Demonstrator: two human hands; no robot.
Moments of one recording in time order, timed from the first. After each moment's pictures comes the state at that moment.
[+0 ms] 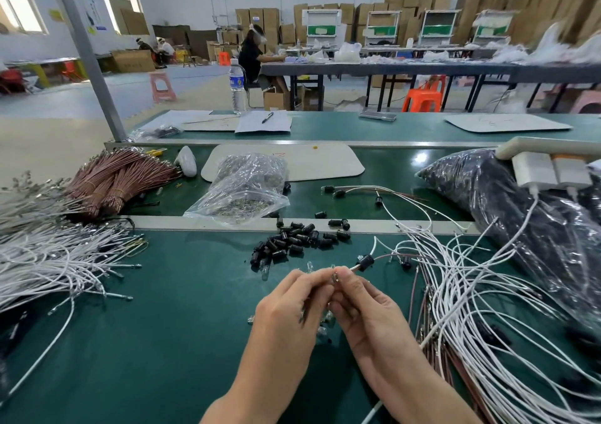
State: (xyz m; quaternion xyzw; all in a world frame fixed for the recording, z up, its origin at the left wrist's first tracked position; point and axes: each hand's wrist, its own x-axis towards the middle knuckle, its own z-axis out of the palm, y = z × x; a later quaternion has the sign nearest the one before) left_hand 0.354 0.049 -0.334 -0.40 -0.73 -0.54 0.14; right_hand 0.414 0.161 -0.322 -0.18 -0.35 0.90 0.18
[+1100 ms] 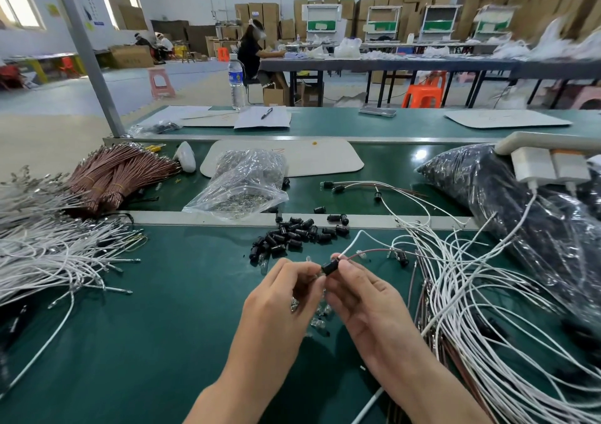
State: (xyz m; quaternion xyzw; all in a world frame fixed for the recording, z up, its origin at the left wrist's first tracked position) left_hand 0.351 0.040 -0.325 -0.38 -0.76 -0.50 0.17; right_hand 0.417 0.163 -0.312 -0.17 -0.38 0.89 0.17
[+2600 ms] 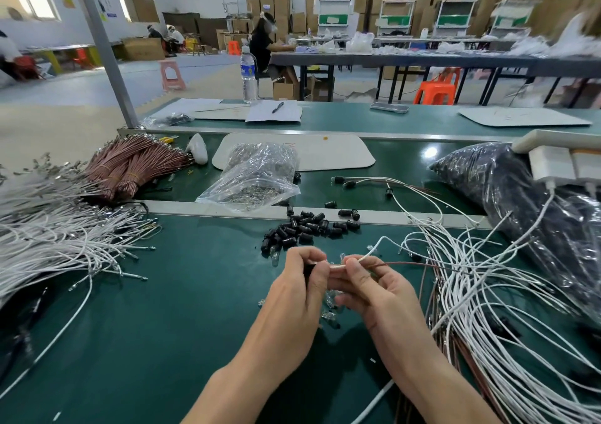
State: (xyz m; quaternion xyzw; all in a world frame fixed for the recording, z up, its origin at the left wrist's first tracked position) left_hand 0.348 0.036 -0.329 -0.36 -0.76 -0.54 -0.01; right_hand 0.419 0.162 -0.317 -0.14 -0.50 0.83 0.20
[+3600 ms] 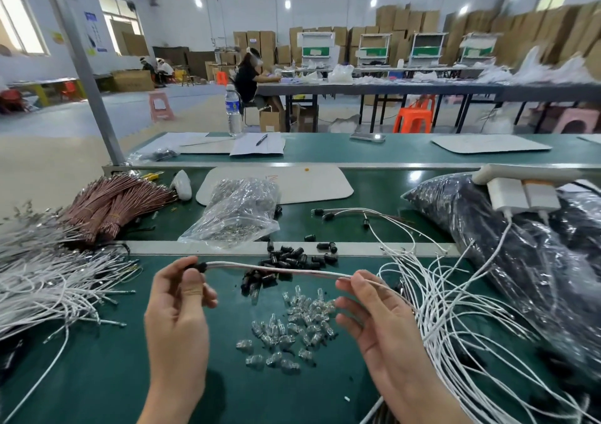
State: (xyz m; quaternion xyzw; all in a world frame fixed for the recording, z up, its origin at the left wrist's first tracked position) left_hand 0.313 -0.007 -0.304 -0.13 -0.62 -0.76 0.14; right_hand 0.435 0.181 -0.292 -0.14 -0.40 0.87 0.24
